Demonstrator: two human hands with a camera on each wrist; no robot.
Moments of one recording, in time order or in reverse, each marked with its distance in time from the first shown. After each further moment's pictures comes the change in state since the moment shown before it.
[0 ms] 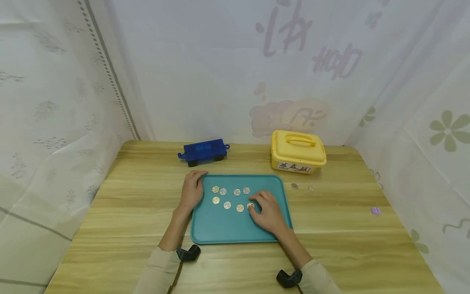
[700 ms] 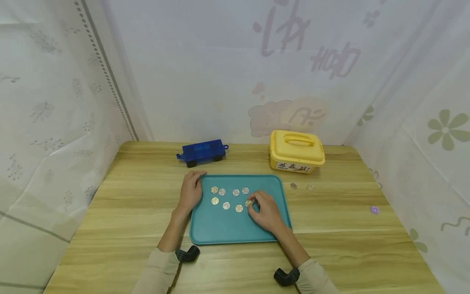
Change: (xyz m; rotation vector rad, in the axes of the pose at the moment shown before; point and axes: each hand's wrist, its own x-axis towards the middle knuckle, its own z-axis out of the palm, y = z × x) left_hand 0.000 0.002 0.000 0.004 -0.005 -0.007; right_hand 0.004 0.002 0.004 0.049 -0.006 0.029
